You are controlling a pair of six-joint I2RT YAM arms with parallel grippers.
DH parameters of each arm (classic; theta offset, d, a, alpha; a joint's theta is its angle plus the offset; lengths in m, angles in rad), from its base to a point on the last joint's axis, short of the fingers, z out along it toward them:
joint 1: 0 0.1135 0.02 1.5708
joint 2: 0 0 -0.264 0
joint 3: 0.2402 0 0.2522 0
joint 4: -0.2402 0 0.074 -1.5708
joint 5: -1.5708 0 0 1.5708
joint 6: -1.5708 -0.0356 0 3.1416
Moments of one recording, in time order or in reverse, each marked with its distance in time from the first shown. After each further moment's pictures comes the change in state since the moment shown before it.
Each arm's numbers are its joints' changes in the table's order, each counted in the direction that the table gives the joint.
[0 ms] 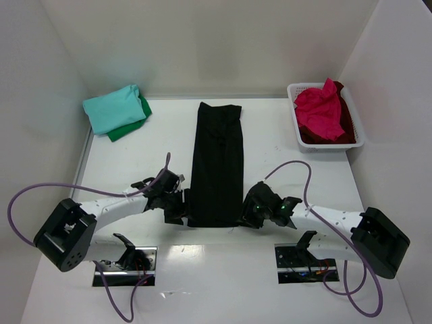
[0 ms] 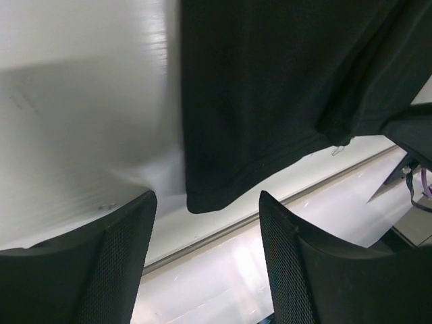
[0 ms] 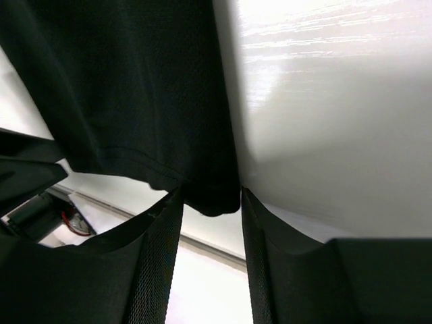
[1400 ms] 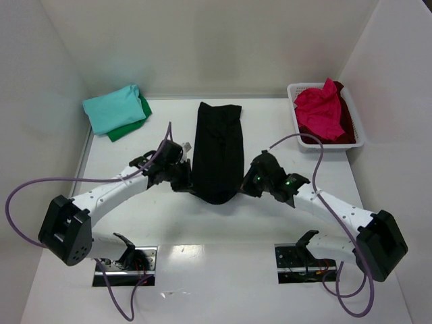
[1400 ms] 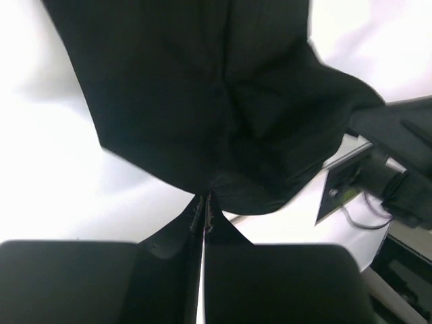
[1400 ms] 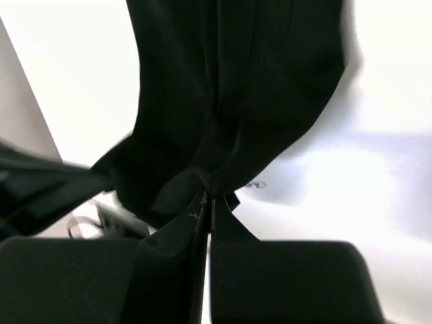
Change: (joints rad) left arm 0.032 -0.044 0.335 -0.121 0.027 -0.082; right arm -0.140 -0.028 0.295 -0.109 -0.037 0.126
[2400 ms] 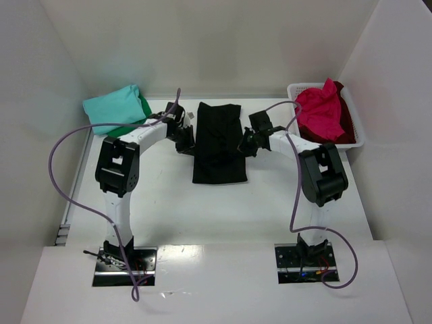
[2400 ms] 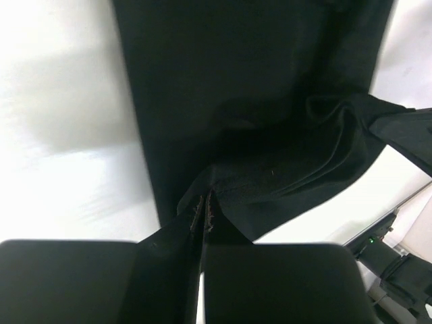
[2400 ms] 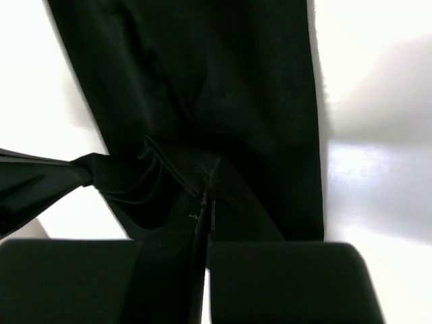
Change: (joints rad) left arm 0.268 -0.745 0.711 -0.106 -0.126 -0.269; right arm -0.353 -0.730 0.593 -0.001 0.192 0.320
